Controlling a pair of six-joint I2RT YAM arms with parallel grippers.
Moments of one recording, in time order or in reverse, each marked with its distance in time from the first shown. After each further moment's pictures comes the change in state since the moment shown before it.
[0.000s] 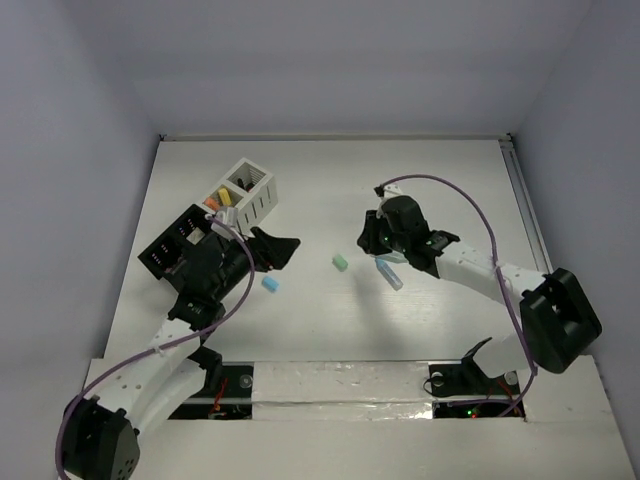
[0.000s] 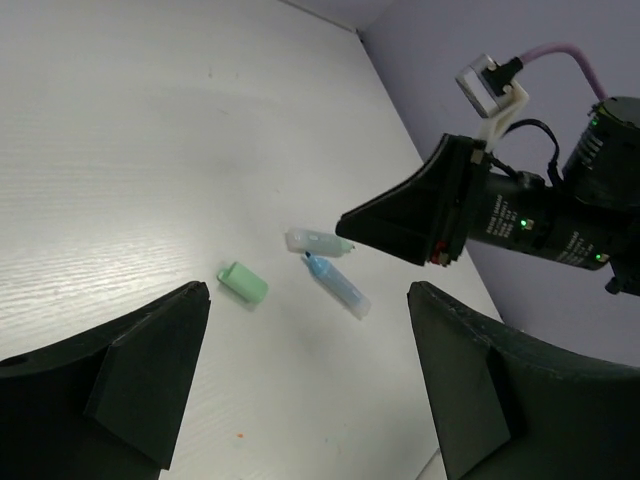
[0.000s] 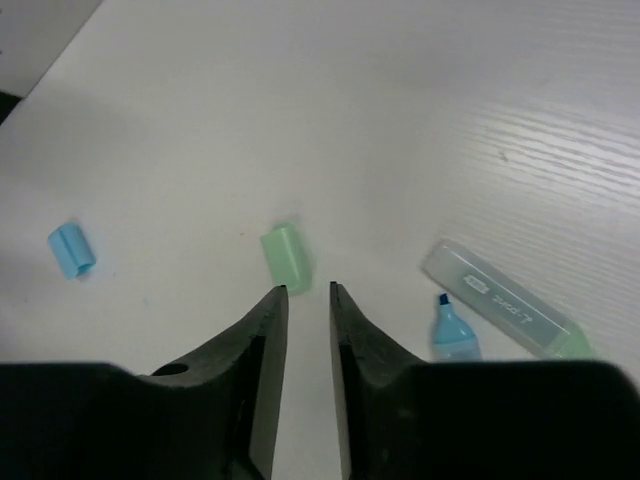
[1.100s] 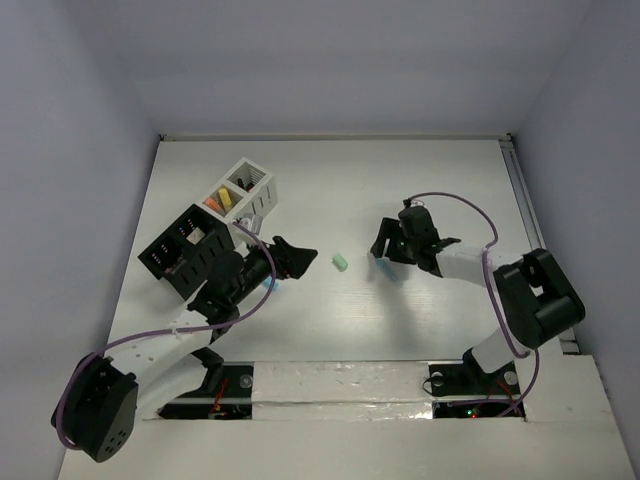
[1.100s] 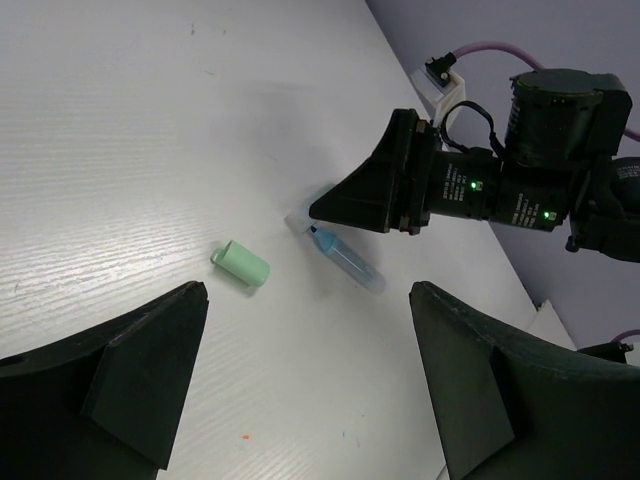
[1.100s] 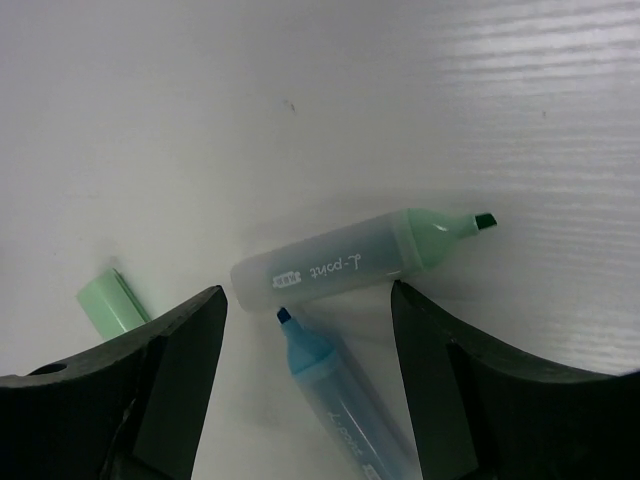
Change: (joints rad) left arm -0.177 0.188 -0.061 0.209 -0.098 0.045; right arm -0.175 0.125 -0.166 0.124 0.031 0.177
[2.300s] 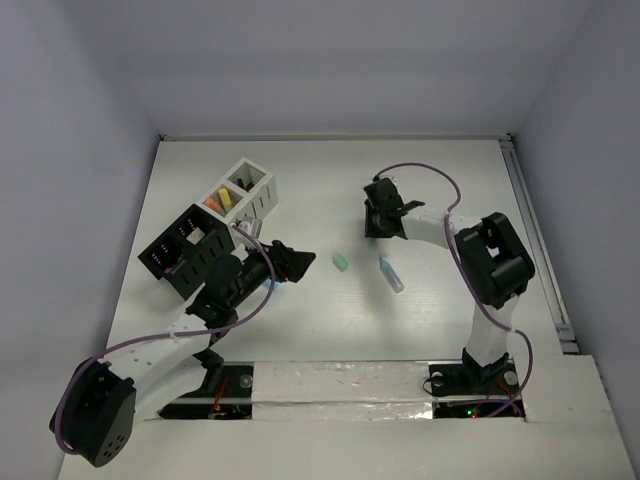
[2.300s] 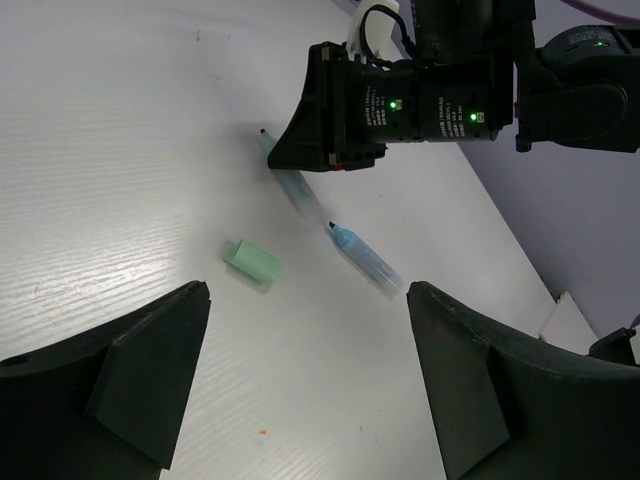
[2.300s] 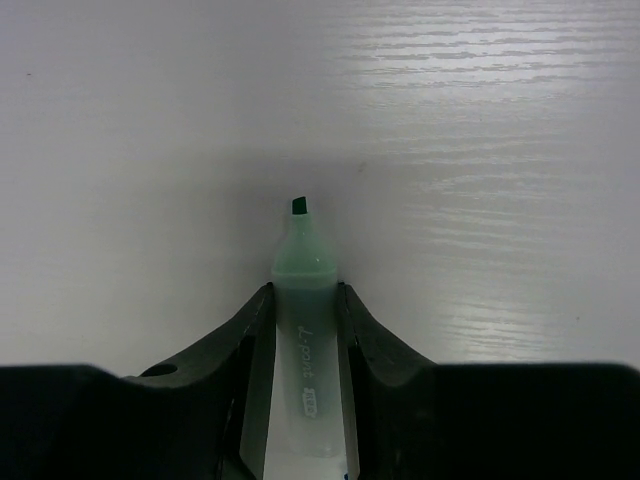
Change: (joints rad) left arm 0.000 -0.031 -0.028 0.010 0.000 0.046; right arm 0.064 0.354 0.486 -0.280 0.176 -0.147
